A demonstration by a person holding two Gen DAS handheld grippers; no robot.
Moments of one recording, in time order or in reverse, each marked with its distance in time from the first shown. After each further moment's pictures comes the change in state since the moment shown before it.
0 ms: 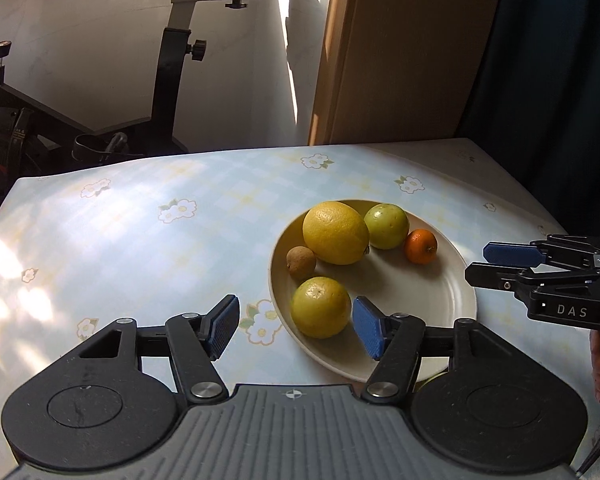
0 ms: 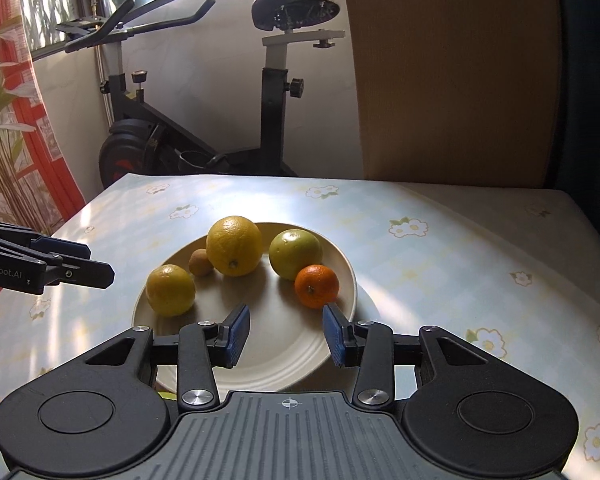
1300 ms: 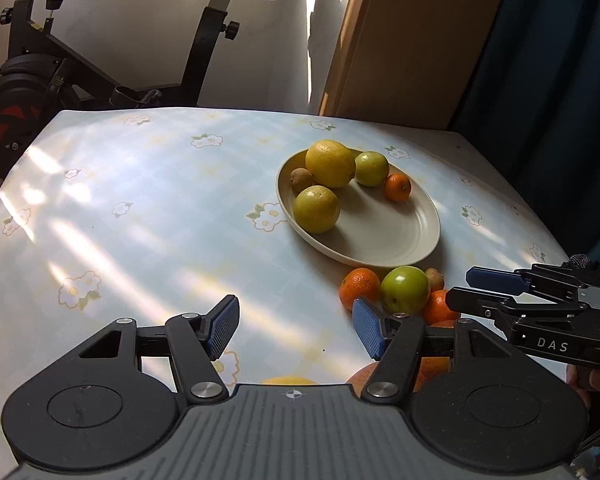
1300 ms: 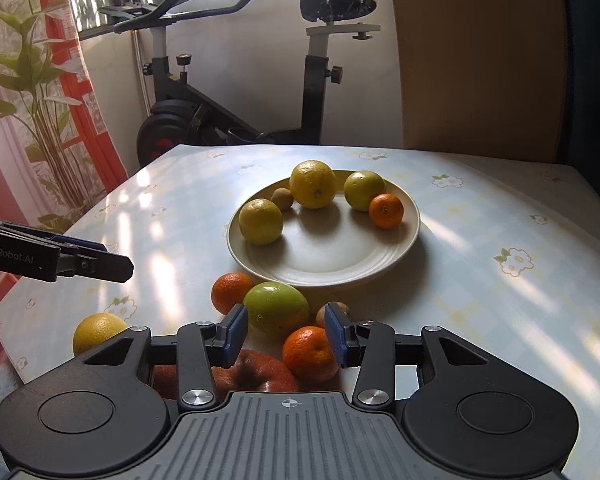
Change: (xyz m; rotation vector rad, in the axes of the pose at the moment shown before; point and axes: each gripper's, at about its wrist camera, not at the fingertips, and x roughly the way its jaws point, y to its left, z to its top) left arm -0.058 -0.010 -0.076 -0.114 0.000 -0.009; right arm -0.063 0.058 -0.063 -0.036 0.019 0.058
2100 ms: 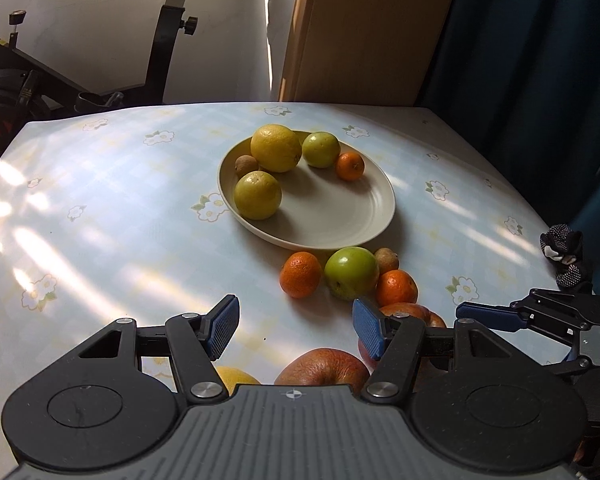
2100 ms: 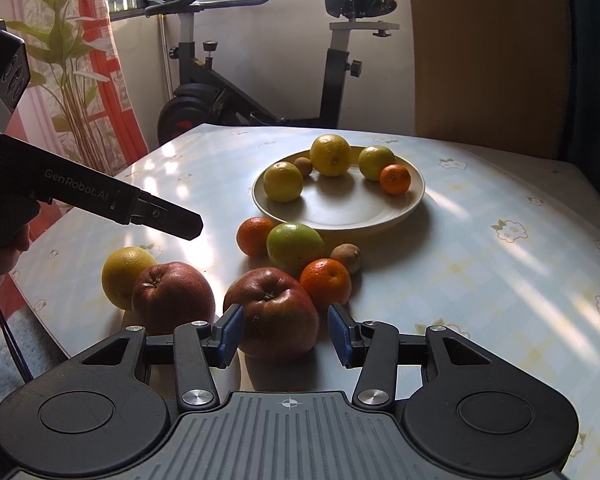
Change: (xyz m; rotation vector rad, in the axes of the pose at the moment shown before) left arm 0.003 -0.042 -0.008 0.075 0.040 -0.033; right arm -0.032 0.007 -0.042 -0.064 0.021 0.035
